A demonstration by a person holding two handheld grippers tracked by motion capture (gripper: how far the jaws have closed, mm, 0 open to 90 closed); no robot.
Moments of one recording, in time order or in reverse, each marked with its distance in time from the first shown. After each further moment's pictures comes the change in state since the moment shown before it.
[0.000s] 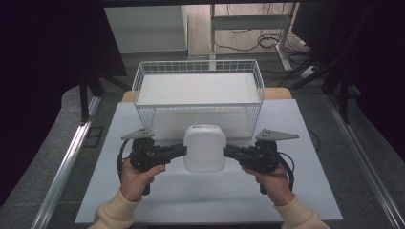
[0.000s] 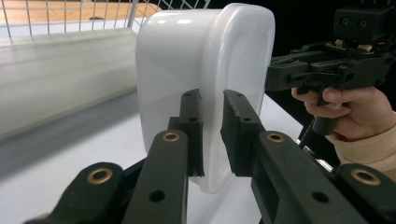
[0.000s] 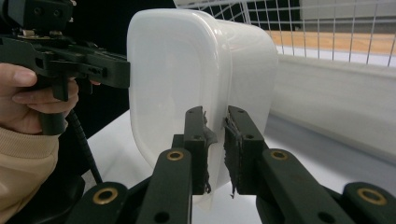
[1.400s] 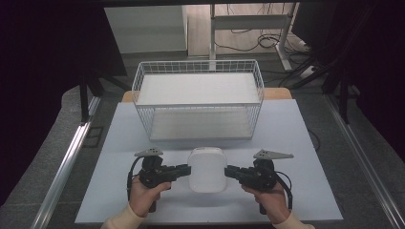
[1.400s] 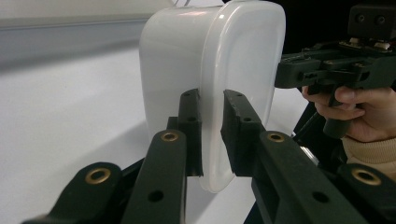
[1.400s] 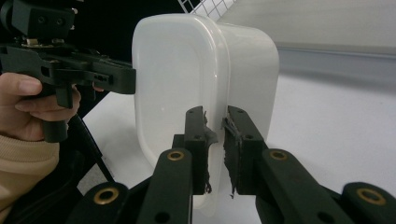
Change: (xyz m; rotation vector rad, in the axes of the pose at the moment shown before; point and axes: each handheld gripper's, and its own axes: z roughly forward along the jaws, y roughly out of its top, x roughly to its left) left arm 0.016 -0.061 0.029 0.105 -0.018 -0.133; right arm -0.007 -0.062 0.006 0.089 -0.028 0.145
